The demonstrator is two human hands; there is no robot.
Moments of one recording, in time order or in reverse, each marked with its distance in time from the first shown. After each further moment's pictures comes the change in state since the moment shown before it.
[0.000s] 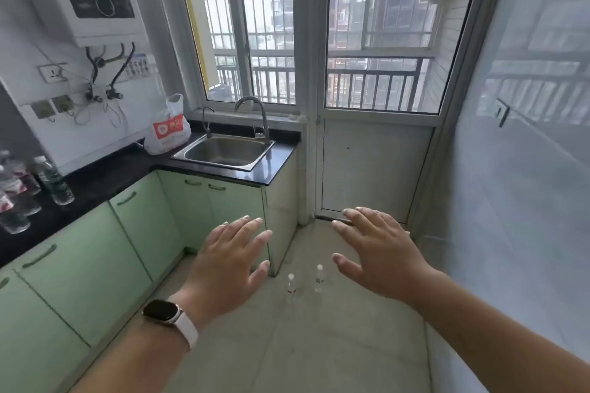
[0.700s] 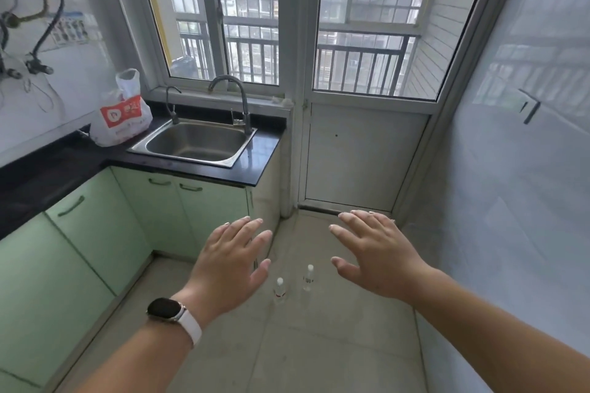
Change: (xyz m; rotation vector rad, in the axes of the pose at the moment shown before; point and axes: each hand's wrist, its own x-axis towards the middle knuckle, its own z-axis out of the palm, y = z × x) left_hand 0.096 -0.116 0.118 -0.159 -0.099 0.027; right_hand 0.127 0.017 0.113 -0.031 -0.116 0.015
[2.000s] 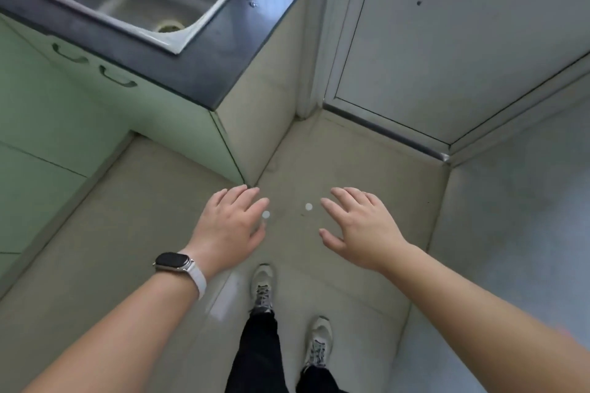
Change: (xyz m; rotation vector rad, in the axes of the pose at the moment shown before) left_hand 0.220 -0.052 0.353 -0.126 -0.451 -0.298; right_hand 0.166 0.193 0.387 0.331 -0.480 -0.086
